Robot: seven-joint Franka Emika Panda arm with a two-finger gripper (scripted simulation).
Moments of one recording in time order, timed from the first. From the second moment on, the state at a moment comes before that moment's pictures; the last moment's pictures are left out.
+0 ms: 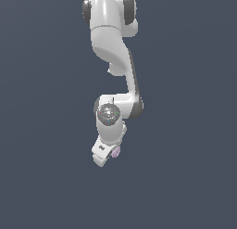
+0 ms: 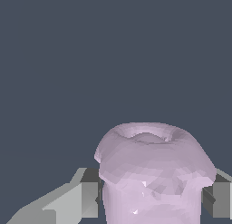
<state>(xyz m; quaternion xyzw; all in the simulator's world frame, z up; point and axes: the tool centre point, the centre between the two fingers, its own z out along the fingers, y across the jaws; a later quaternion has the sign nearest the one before) 0.089 -0.029 0.037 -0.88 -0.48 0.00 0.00</state>
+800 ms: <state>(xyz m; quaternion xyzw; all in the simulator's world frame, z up) 0.067 -0.149 0.055 -0.88 -0.48 0.00 0.00</state>
